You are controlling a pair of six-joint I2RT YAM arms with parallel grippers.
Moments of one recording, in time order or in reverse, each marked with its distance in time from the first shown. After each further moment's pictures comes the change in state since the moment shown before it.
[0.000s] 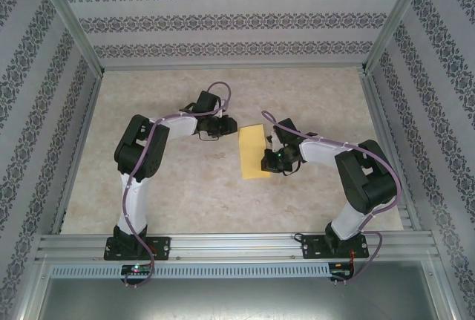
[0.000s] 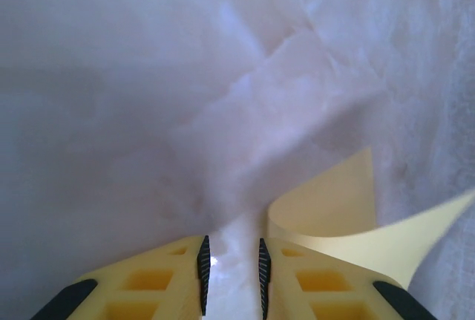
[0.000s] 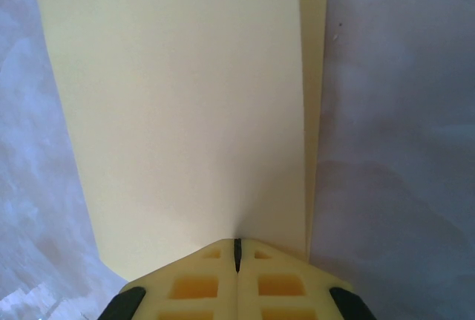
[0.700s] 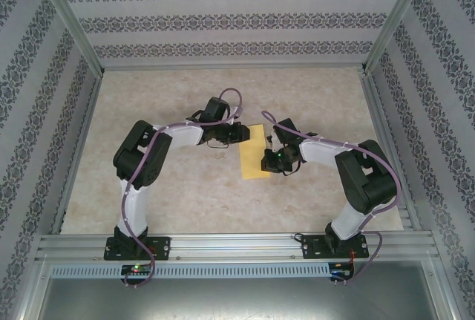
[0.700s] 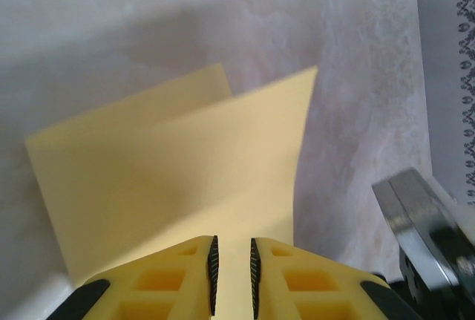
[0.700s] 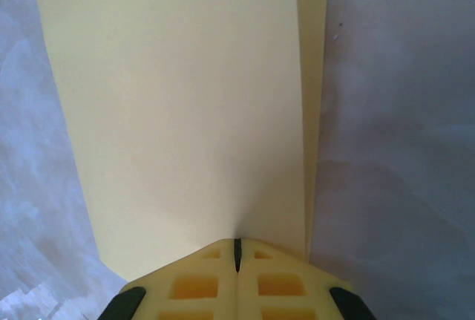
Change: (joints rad) left arm -0.101 -0.058 -0.090 0.152 0.116 -0.034; right arm 0.000 0.000 0.000 0.000 0.000 0.000
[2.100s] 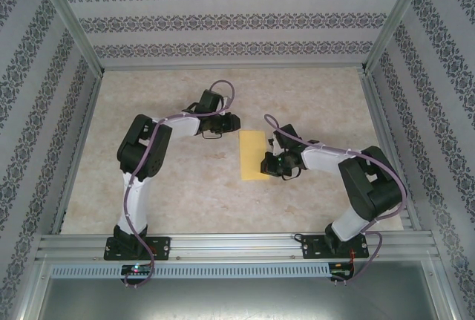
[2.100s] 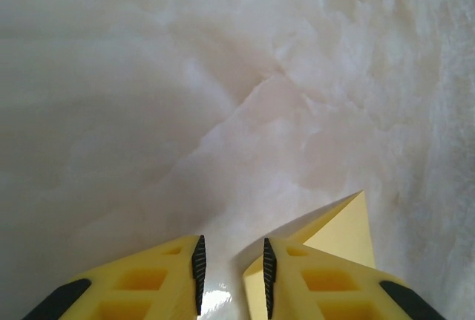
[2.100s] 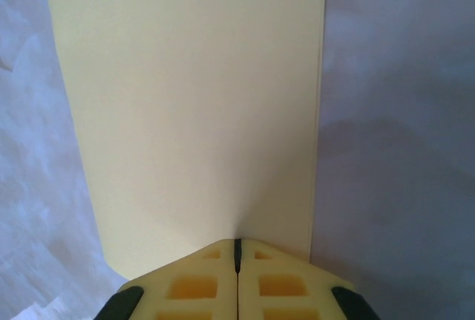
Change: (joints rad) left arm 0.088 0.057 0.089 -0.073 -0.164 0.053; right arm 0.040 -0.074 -0.104 0.114 0.016 0.113
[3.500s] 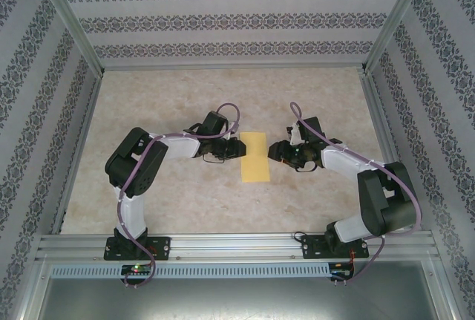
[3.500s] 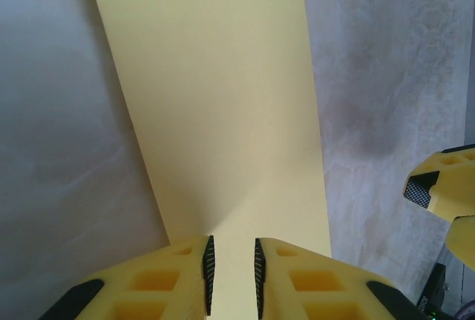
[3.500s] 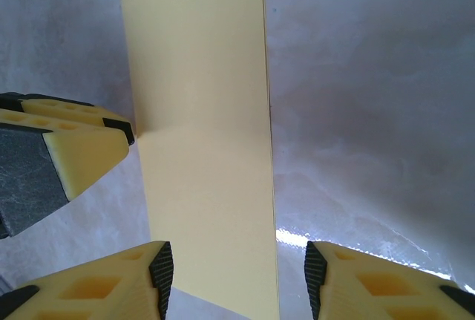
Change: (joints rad) left arm -0.139 -0.182 -0.303 0.069 0.121 -0.102; right arm -0.204 -0.143 -0.022 0.008 -0.108 -0.042
